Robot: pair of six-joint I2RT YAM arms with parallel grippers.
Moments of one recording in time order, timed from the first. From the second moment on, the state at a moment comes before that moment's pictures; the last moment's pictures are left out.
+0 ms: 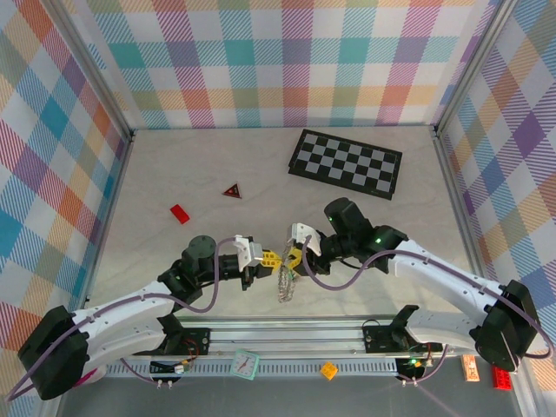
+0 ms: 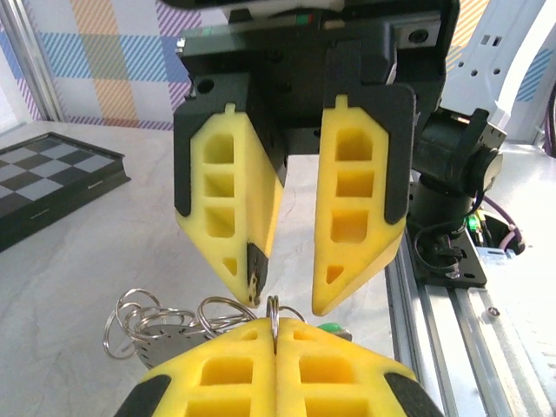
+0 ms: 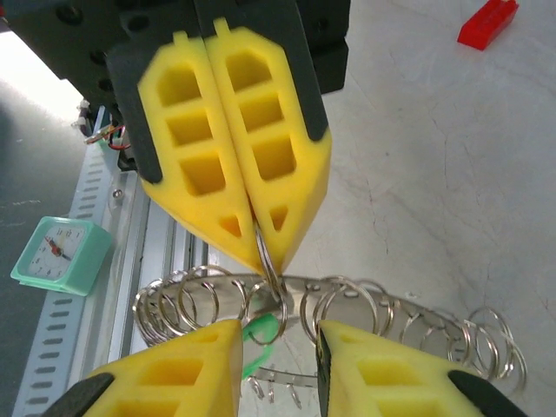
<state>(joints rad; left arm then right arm) -0.79 0.93 0.32 0.46 0.59 0.10 0.80 1.14 0.83 -0.45 -0.65 -0.39</state>
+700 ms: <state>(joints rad) -0.79 0.98 0.32 0.52 0.60 0.08 0.80 1.14 0.79 -0.35 -0.66 -0.39</state>
